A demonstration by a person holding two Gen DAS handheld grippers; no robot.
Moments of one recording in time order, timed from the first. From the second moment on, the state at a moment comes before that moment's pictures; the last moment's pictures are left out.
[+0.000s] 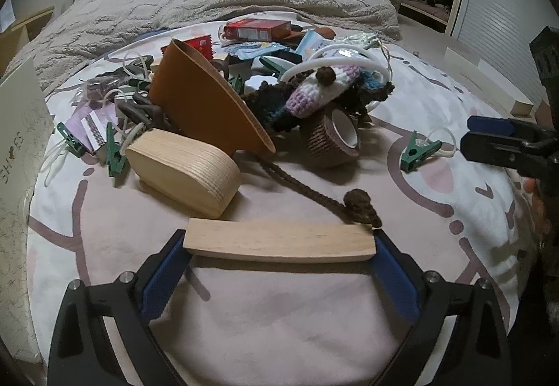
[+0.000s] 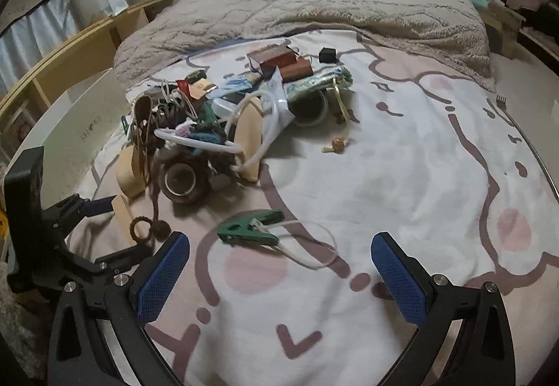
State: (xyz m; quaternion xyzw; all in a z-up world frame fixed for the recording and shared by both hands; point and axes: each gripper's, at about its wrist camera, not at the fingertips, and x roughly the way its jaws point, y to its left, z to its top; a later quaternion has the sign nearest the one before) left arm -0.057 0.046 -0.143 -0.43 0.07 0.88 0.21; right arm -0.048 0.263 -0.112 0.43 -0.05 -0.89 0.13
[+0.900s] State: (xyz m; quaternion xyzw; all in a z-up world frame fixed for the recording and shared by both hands) left arm -0.054 0.030 -0.154 -0.43 0.07 0.88 0.16; right arm -0.060 0.223 -0.139 0.43 -0.06 -0.89 0.10
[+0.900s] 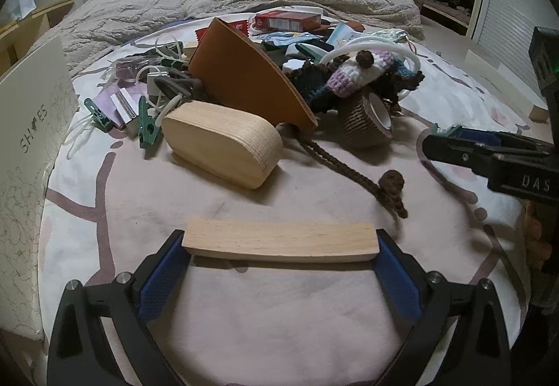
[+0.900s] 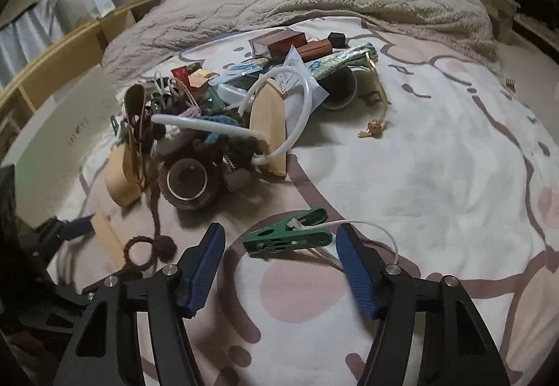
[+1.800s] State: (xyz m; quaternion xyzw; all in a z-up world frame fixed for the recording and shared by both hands) left arm -0.054 0.033 -0.154 -0.43 0.08 0.89 0.16; right arm -0.060 0.202 -0.140 0.42 0.08 -0.90 0.09
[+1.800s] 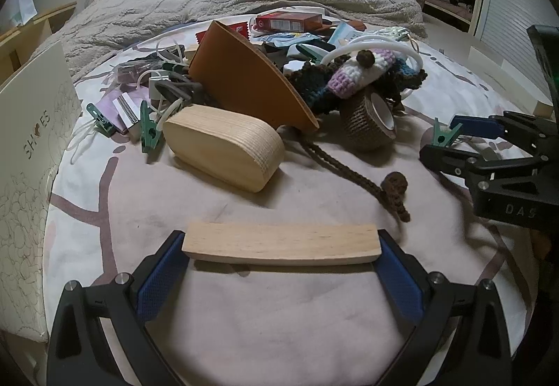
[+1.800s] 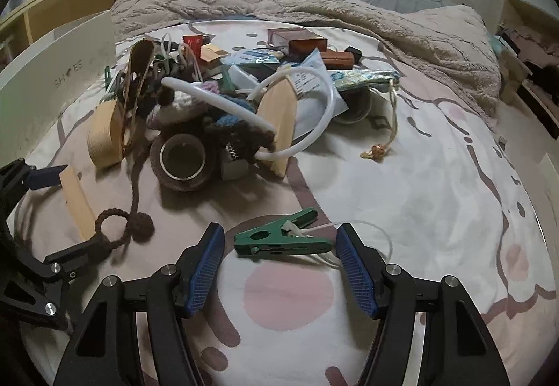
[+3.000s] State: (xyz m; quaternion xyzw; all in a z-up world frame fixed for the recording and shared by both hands) left arm -0.050 0.018 -0.127 -0.39 0.05 0.90 0.16; right arm -0.052 0.231 -0.132 0.41 -0.02 -0.91 0.10
